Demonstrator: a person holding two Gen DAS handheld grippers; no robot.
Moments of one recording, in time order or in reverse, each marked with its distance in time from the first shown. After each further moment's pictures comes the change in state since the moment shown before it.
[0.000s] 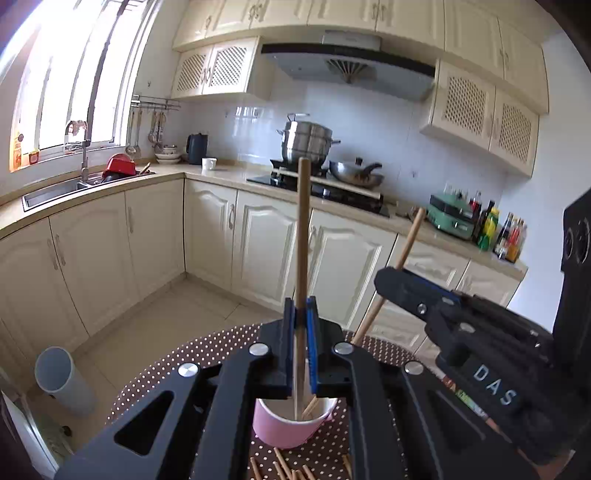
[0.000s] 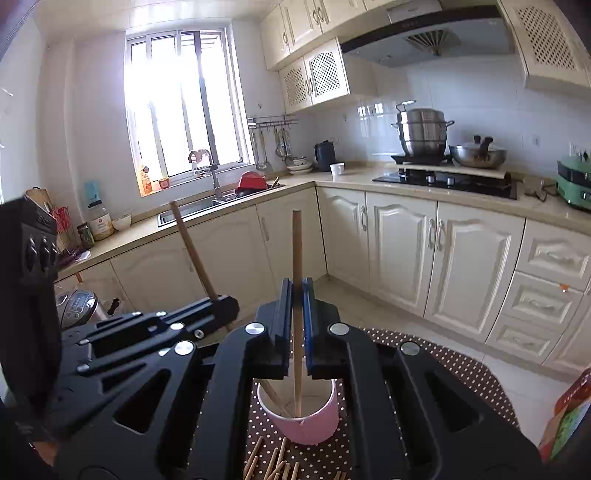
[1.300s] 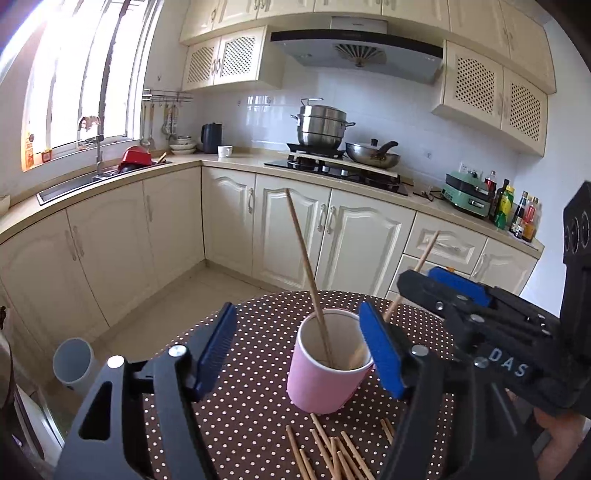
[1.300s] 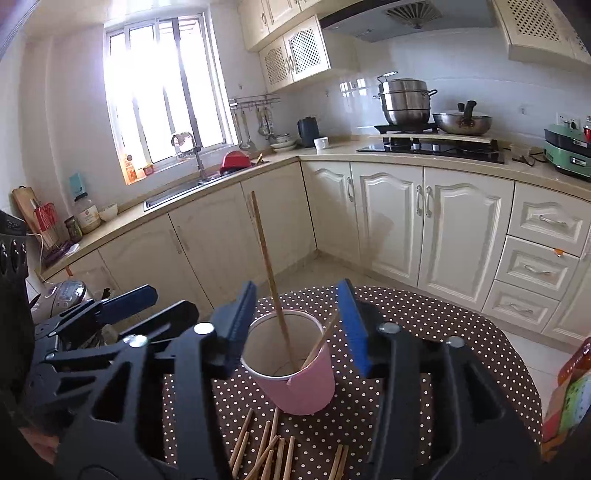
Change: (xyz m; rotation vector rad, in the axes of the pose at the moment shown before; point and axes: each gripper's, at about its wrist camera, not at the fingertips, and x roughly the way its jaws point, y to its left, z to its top) left arm -0.016 0.034 -0.043 0.018 0.037 0.069; right arm 0.004 -0.006 -0.042 0.056 0.072 -0.049
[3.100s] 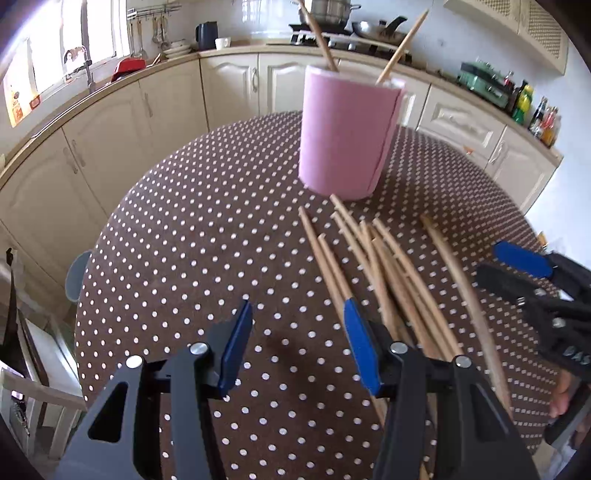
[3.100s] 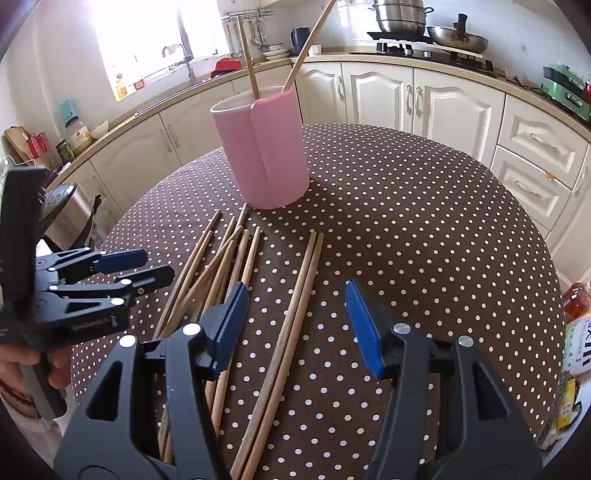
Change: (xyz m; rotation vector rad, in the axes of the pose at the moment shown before) left arm 0.020 0.006 -0.159 0.050 0.457 0.060; right arm -0.032 -0.022 -0.156 -0.007 0.351 -0.036
